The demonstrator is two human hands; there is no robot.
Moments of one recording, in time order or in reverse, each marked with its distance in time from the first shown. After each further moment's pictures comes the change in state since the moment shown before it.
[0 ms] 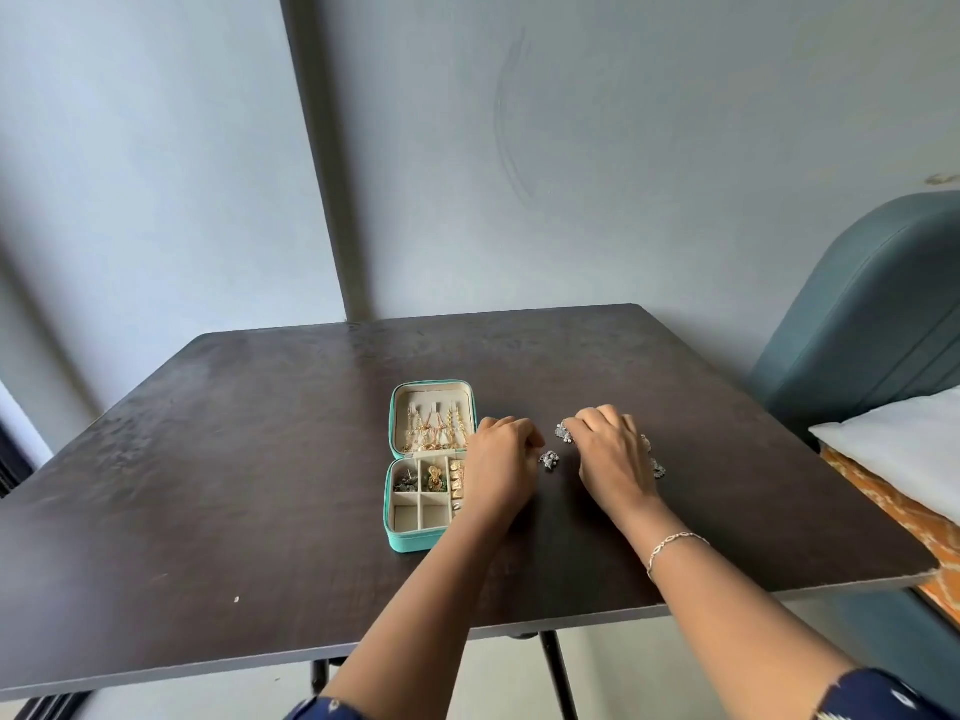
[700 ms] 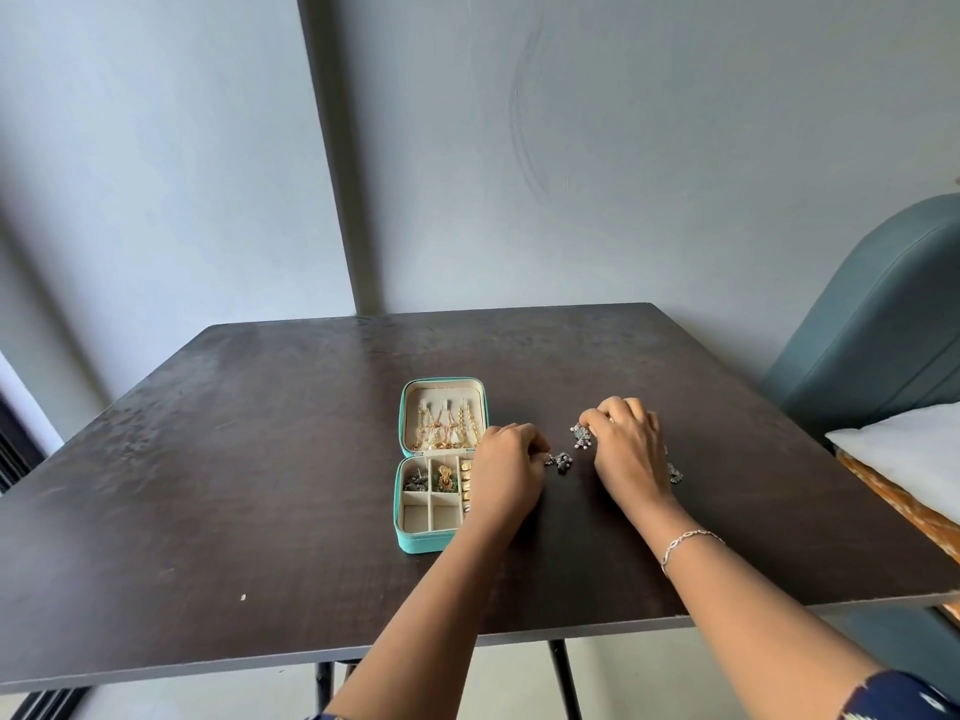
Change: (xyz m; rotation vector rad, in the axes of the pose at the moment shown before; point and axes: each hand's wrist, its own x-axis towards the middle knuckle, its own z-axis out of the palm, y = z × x) left_hand -0.001 -0.006 0.003 -0.059 -0.023 -0.120; right_hand 0.010 0.006 0.011 0.038 -0.004 0.146
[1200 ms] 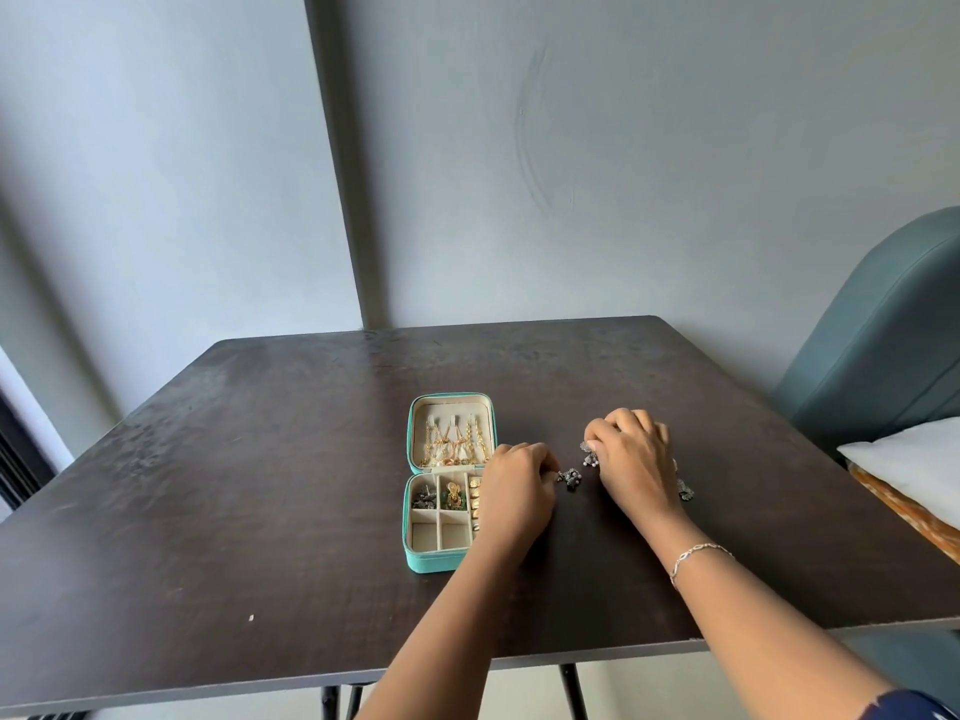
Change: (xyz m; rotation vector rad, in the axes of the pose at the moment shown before) left_hand -0.001 -0.002 0.001 0.018 -0.004 0.051; right_hand 0.003 -0.001 -0.002 0.111 -0.045 0.022
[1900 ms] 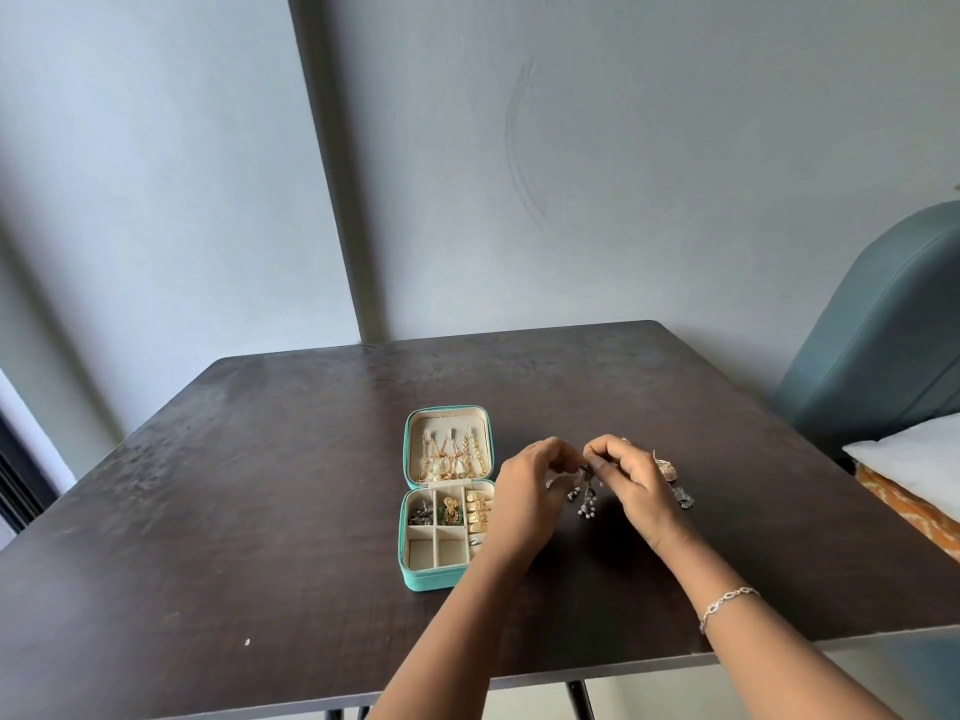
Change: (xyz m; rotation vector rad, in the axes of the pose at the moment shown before) left_hand -0.001 0.017 -0.008 -0.296 -0.011 0.108; right_hand -0.014 0.002 -0.010 1.015 -0.164 0.127
